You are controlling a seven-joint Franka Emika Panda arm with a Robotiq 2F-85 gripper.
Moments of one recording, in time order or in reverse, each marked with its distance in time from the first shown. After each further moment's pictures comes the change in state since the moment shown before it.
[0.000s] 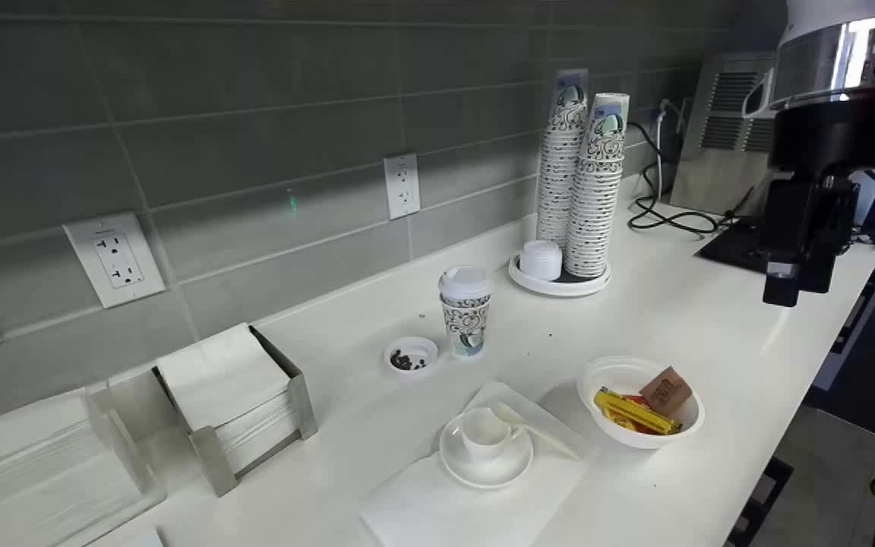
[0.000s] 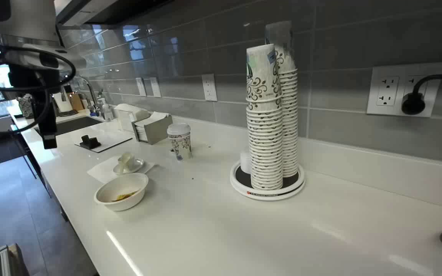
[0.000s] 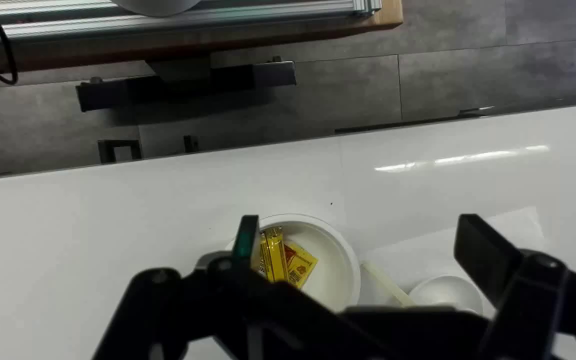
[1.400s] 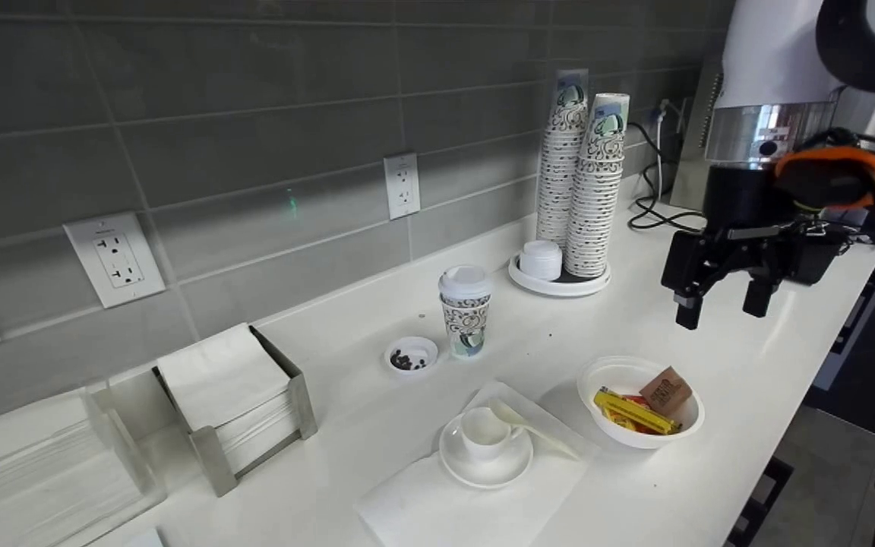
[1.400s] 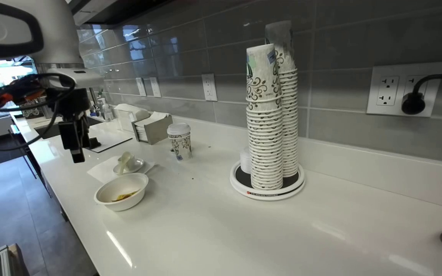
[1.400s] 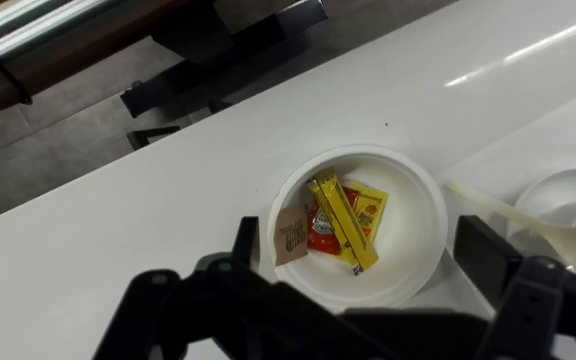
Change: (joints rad) arm -0.117 0.165 0.164 -0.038 -0.019 0.284 0.301
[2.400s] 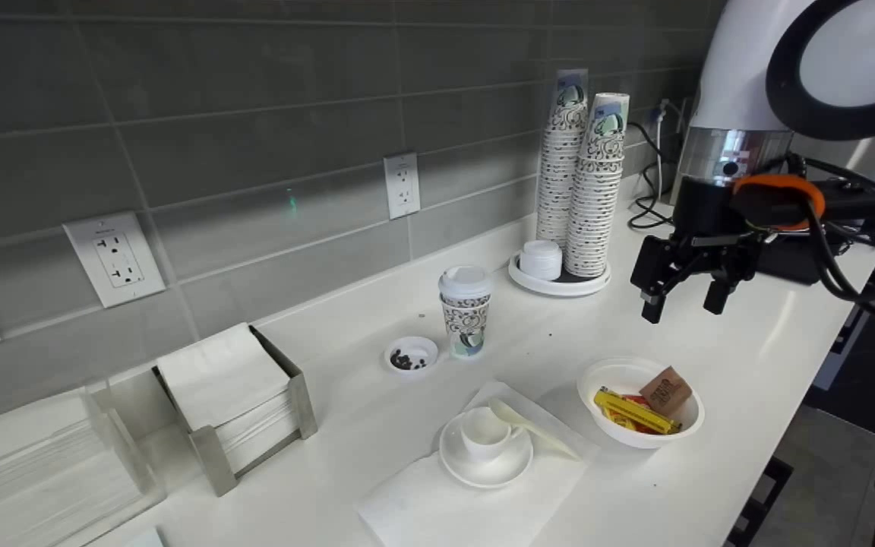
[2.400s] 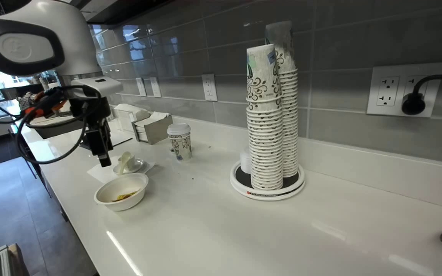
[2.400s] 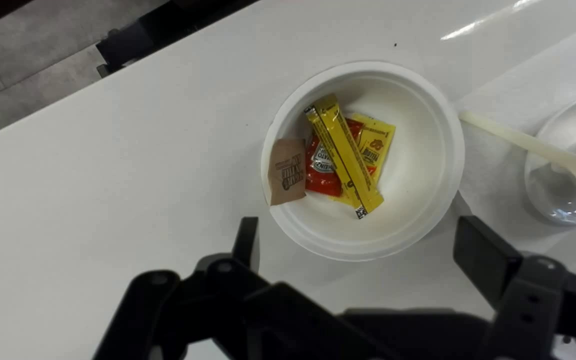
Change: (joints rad) arm -0.029 0.118 -0.016 -0.003 -0.032 0.206 -0.035
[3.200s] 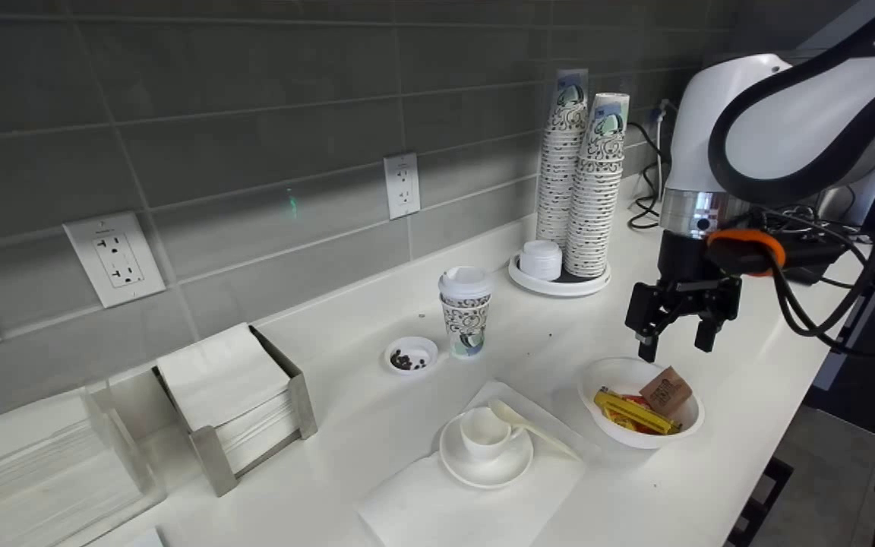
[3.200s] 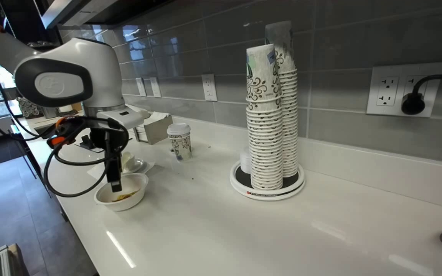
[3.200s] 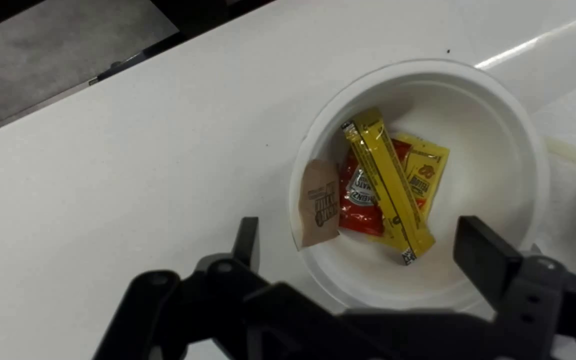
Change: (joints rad) arm 0.023 0.225 -0.094 -0.001 0.005 0.116 -0.096
